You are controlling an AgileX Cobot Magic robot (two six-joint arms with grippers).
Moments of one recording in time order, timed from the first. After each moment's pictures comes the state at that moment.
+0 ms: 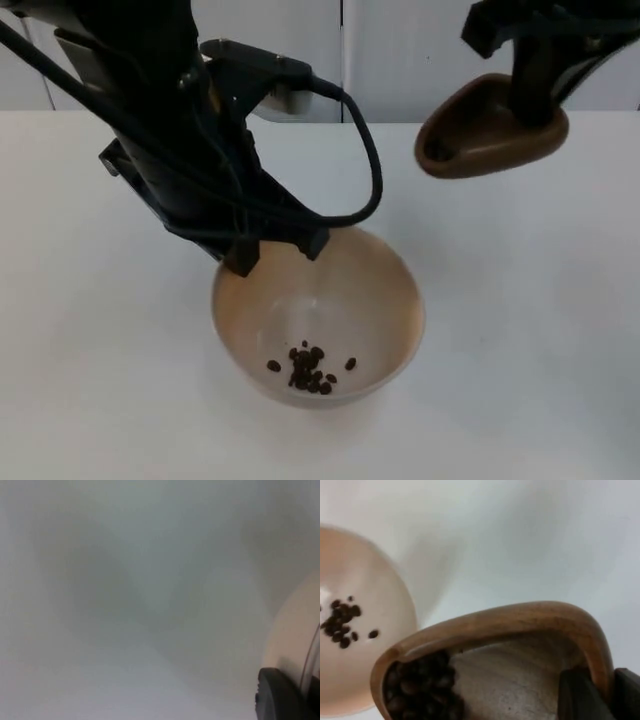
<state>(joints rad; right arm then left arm) 0.57 1.78 -1.58 -0.05 1.13 0.00 -0.56 1.78 -1.10 0.03 0.67 -0.06</state>
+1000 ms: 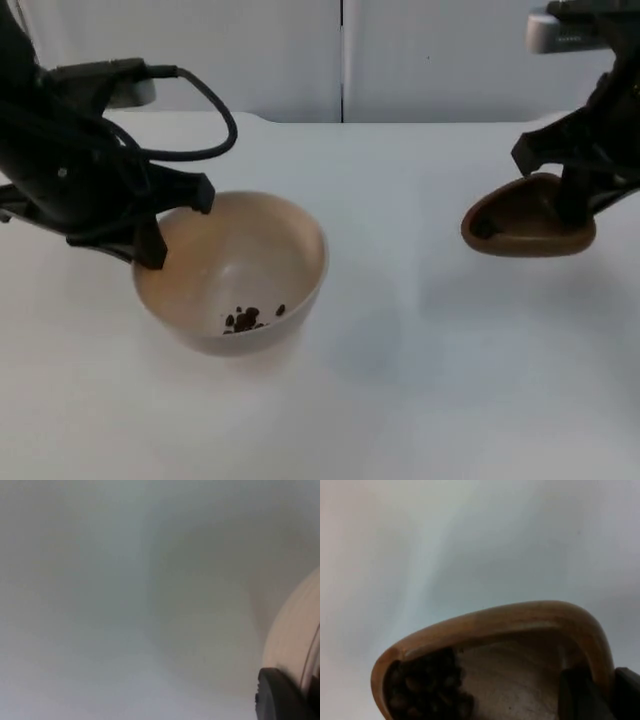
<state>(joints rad) 0.42 1.78 -1.17 -0.02 0.67 0.12 -0.24 1.78 -0.96 -0.35 0.50 0.18</state>
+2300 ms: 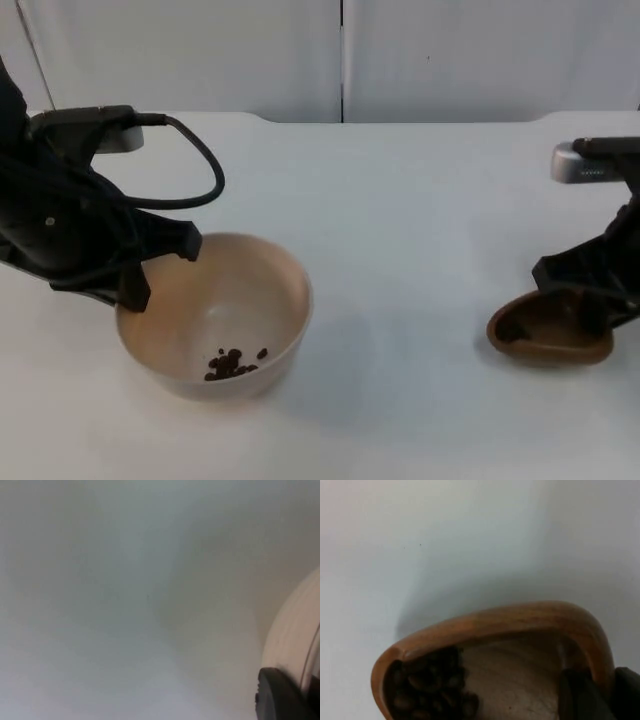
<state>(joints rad) 0.36 1.88 -0.92 -0.02 0.38 0.19 -0.24 1.79 -0.87 -0.32 0.43 0.15</state>
